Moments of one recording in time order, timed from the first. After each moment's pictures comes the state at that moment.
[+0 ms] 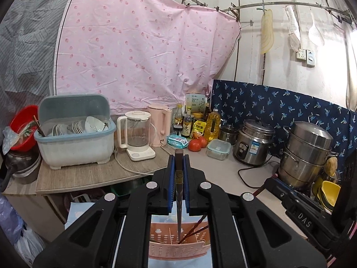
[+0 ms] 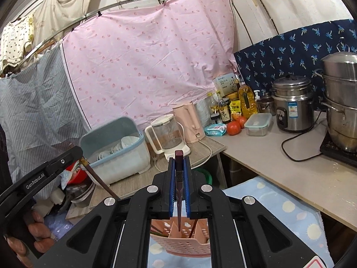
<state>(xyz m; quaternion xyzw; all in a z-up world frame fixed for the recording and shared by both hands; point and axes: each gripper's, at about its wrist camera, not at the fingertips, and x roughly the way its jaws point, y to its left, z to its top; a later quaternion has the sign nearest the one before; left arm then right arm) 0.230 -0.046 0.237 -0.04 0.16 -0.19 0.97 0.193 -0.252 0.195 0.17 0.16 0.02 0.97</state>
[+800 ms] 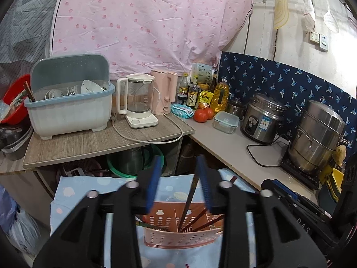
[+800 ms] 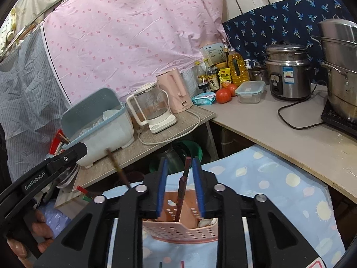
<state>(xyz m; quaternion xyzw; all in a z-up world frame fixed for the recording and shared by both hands) 0.271 -0.047 0.162 -0.05 0.23 -0.18 0.95 0.229 -0.248 0.122 0.18 0.23 -0.01 0.96</state>
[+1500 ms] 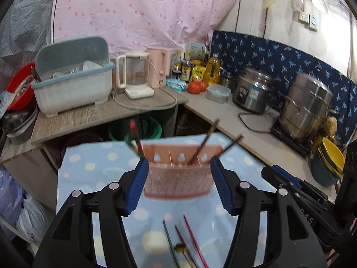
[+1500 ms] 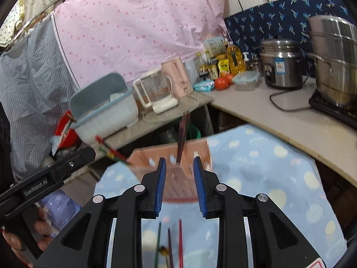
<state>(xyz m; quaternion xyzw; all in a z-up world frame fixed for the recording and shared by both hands) 0.180 -0.036 0.128 -0.01 0.30 -0.20 0.93 0.132 -0.231 0.095 0.16 0.27 0.00 0.95</state>
